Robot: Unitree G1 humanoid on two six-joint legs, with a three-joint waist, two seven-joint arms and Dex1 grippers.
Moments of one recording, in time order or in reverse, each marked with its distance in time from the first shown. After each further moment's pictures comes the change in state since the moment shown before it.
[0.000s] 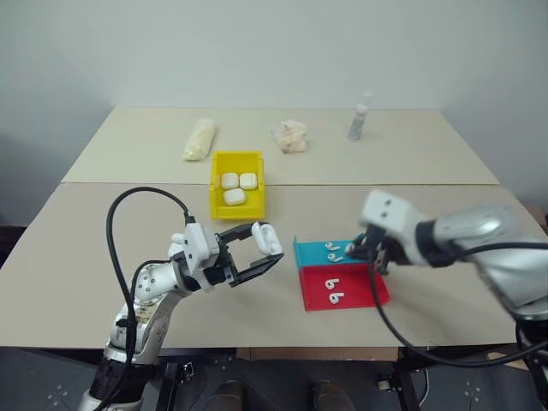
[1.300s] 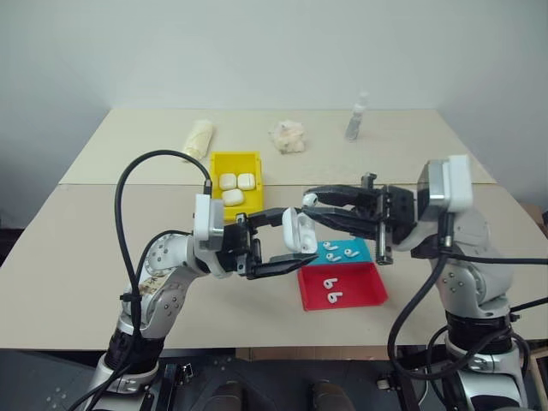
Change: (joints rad) left arm -0.189 -0.045 -0.045 -0.041 -0.162 0.123 -0.120; right arm 0.117 0.475 -0.112 0.234 0.328 -0.888 0.124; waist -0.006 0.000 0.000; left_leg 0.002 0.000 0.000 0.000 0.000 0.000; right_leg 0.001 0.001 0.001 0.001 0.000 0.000
